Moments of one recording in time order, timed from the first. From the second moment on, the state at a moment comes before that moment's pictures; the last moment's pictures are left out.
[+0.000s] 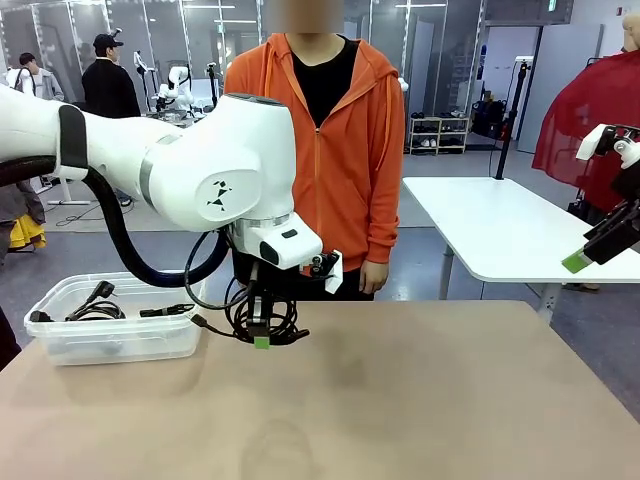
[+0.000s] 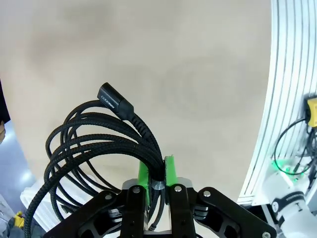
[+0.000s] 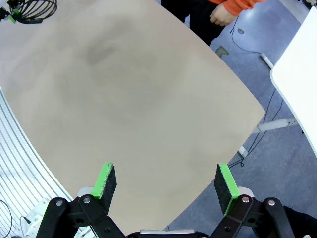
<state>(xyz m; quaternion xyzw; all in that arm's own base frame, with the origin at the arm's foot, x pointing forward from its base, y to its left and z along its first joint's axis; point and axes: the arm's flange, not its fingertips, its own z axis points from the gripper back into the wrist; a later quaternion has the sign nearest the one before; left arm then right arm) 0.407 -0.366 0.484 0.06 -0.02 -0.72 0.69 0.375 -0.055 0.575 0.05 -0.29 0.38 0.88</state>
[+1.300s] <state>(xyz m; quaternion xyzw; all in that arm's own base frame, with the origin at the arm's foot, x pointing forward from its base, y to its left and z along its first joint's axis) 0.437 -0.227 0.542 0.07 -0.11 -0.75 0.64 0.375 -0.056 0.575 0.05 -0.29 0.38 0.88</state>
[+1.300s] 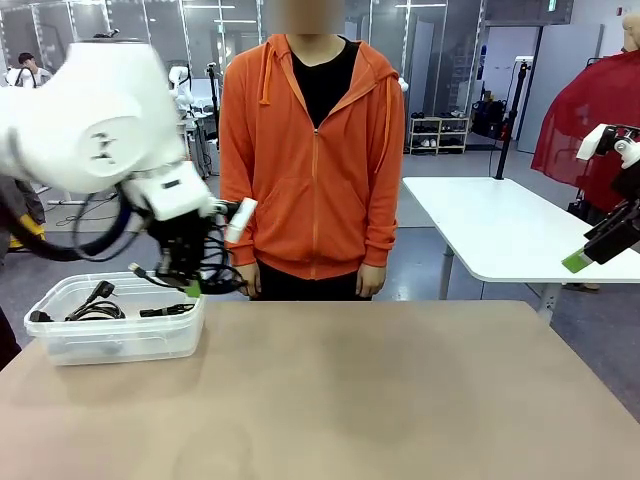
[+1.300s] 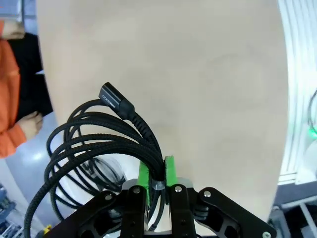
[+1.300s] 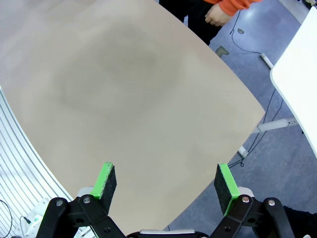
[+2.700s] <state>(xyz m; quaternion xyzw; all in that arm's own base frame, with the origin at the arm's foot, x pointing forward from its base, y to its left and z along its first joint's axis) 0.531 -0.065 0.504 0.05 -0.18 -0.67 0.71 0.375 -0.055 0.575 0.05 -0.29 0.38 0.88</state>
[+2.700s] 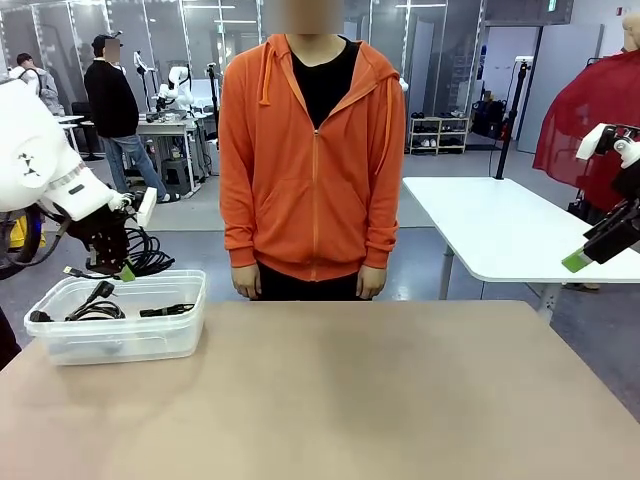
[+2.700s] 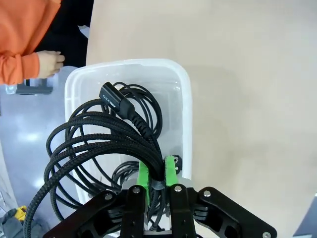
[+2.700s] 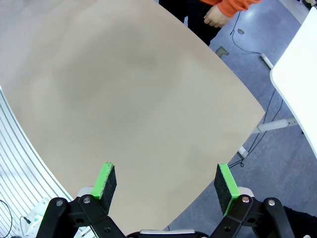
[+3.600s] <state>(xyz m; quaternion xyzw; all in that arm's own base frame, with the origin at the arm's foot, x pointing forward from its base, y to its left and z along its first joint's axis) 0.543 -0.072 0.486 0.05 -0.17 -0.68 0.71 0.375 -0.055 0.575 0.05 -0.29 0.38 0.88</state>
